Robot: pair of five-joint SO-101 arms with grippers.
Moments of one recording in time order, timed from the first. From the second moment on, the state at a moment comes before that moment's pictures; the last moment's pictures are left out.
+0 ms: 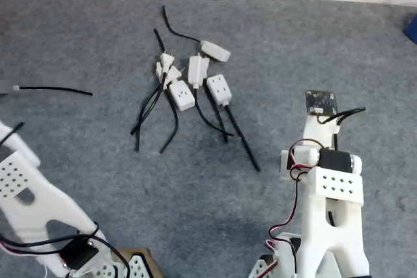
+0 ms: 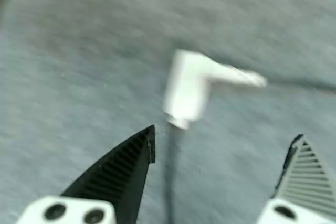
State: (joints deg) left arm -45.4 56.7 -78.3 93.7 -25.7; right arm 3.8 -42.2 54.8 65.6 7.3
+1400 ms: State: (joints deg) left arm 6.1 64.4 -62.9 89.5 -18.7; right arm 1.0 -42.5 57.3 65.0 7.3
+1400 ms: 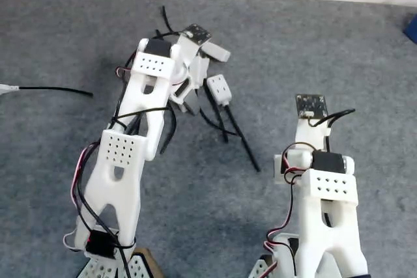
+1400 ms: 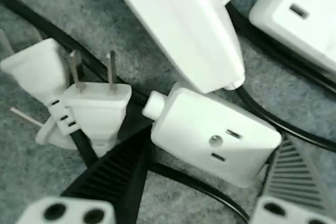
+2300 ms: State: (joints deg) left arm 5.1 43.1 -58.2 101.0 -18.8; right arm 1.0 -42.5 57.3 65.0 7.3
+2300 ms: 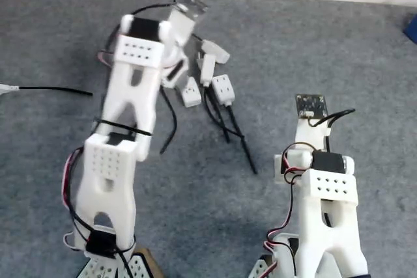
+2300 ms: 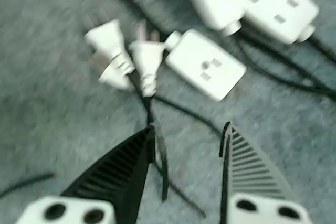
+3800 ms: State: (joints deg) left arm 17.3 59.4 -77.1 96.0 17.5; right arm 1.0 -42.5 59.4 62.4 5.7
